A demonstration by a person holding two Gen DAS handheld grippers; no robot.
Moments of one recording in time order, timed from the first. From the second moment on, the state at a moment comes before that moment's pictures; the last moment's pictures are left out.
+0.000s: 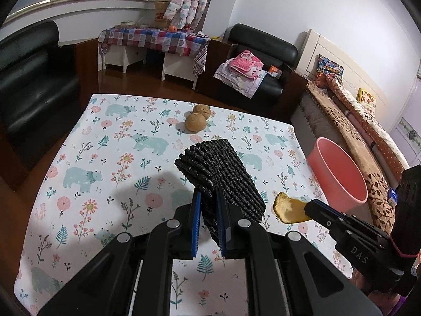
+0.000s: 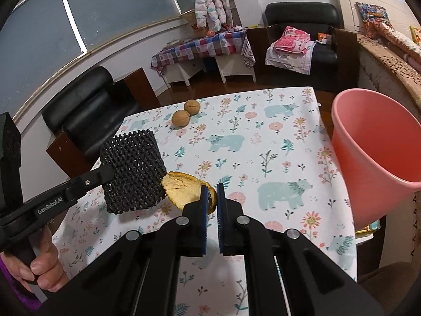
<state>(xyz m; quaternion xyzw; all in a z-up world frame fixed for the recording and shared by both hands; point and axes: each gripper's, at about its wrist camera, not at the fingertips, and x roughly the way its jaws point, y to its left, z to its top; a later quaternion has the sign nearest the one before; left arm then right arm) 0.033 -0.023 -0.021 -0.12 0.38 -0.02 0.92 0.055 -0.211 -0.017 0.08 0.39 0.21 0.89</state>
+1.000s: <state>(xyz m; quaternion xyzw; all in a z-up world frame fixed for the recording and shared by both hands) 0.083 -0.122 -0.002 -0.04 0.37 -0.09 0.92 0.066 -0.318 -0.006 0.15 0.34 0.10 0.92</state>
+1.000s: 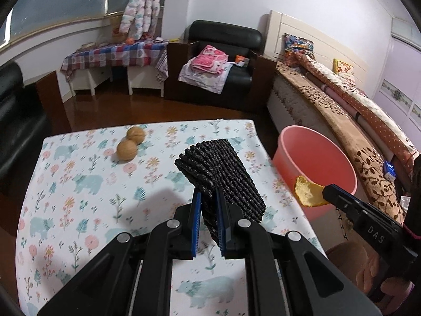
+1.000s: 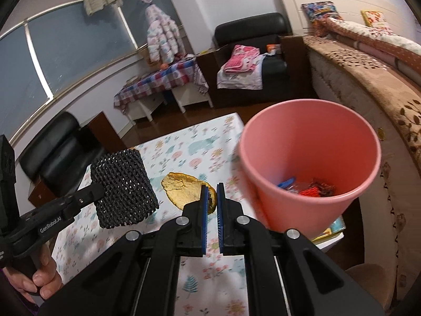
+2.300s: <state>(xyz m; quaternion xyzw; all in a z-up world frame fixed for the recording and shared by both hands) 0.148 -0.265 0.011 0.02 0.35 -0.22 0.91 0.093 -0.436 -0.013 0.19 0.32 -0.04 0.93</state>
